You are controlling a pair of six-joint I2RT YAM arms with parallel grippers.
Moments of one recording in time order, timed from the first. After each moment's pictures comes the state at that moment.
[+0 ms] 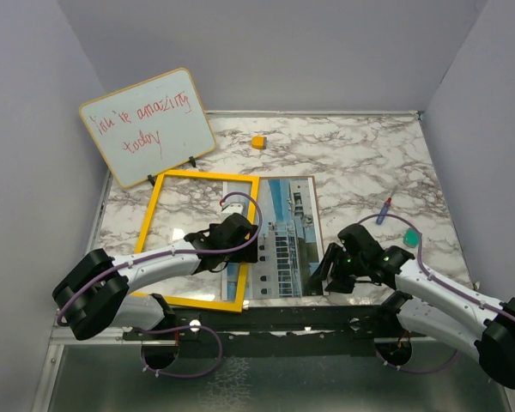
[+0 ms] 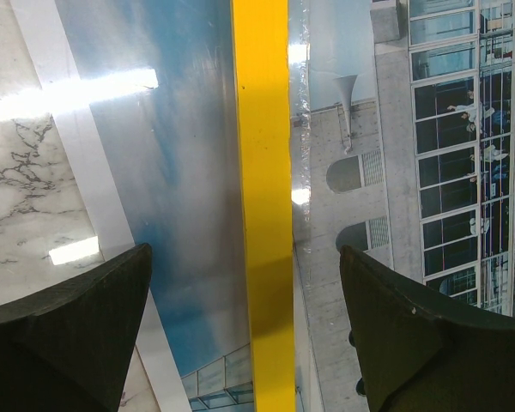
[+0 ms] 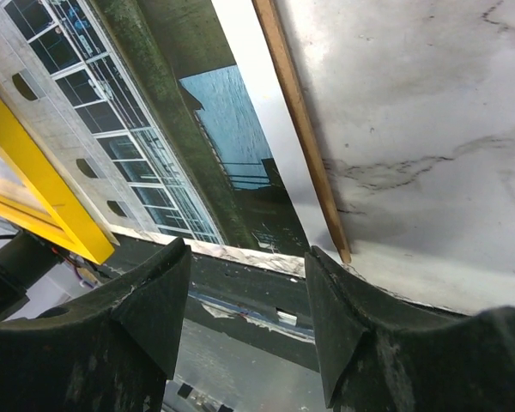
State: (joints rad) left arm -0.87 1.29 0.59 -0.23 -0.23 -0.71; right arm 0.68 0.91 0.40 -0.55 -0.23 1.11
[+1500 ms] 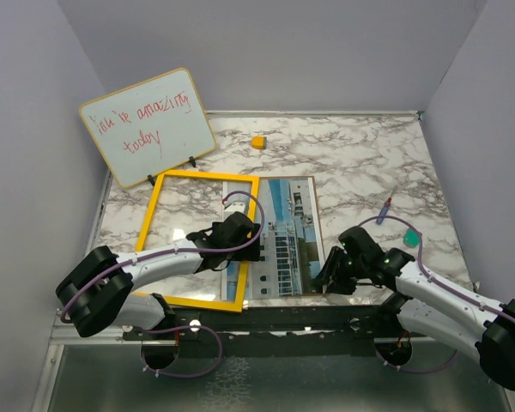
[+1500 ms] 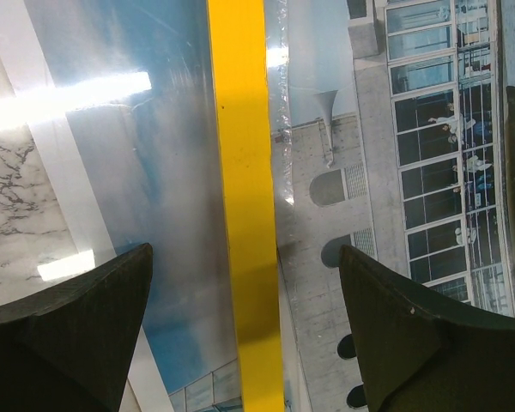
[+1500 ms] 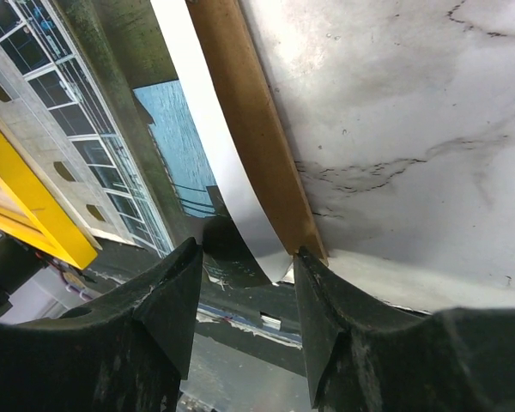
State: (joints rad) left arm -0.87 1.32 0.60 -0.19 -0.21 -0.70; right arm 0.68 0.89 0.38 -0.58 -0.21 1.09
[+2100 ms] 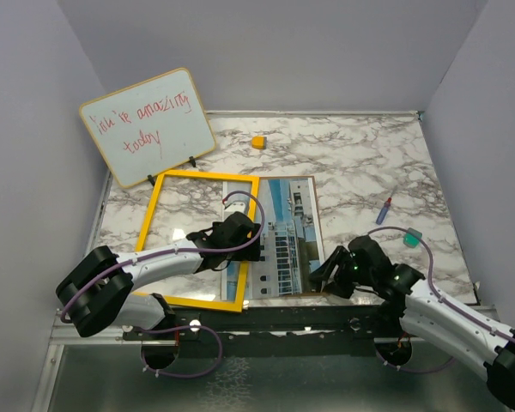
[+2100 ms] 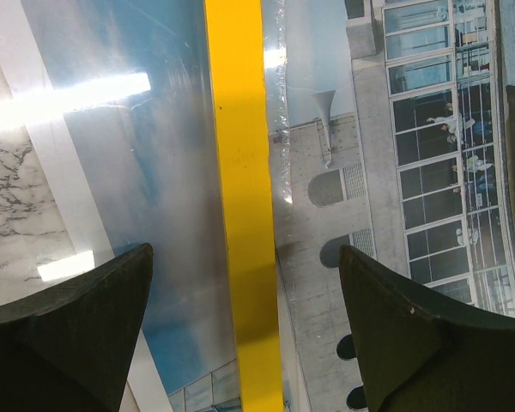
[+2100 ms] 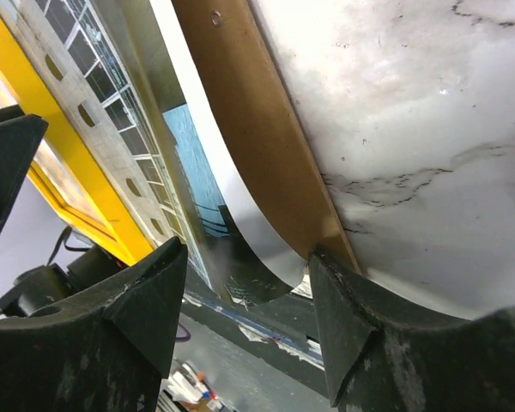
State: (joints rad) left arm -0.87 1.32 0.60 -0.18 -0.21 -0.69; right arm 0.68 0.69 0.24 -0.44 -0.20 1.26
